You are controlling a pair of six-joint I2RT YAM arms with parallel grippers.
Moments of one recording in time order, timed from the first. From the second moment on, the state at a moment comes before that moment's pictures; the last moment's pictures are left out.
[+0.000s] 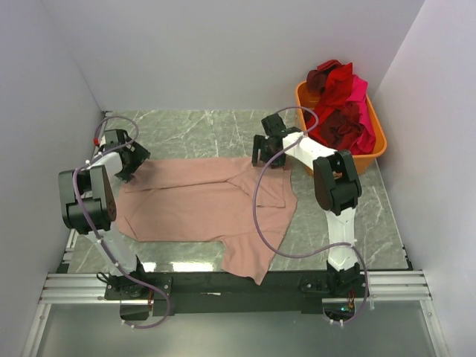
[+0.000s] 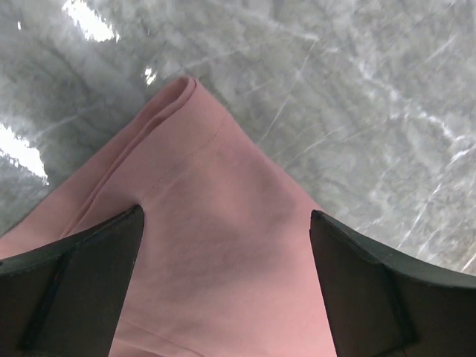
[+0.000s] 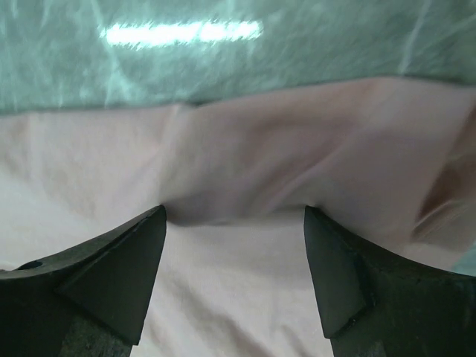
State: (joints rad) left arm 0.20 1.83 1.12 -0.20 -0.04 -0.75; right arm 0.39 2.13 1.63 -0.57 0.00 0.46
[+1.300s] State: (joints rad) left arm 0.20 1.10 0.80 -0.59 -0.37 -1.04; right arm 0.38 1.52 1.31 -0.51 -0.03 0.42
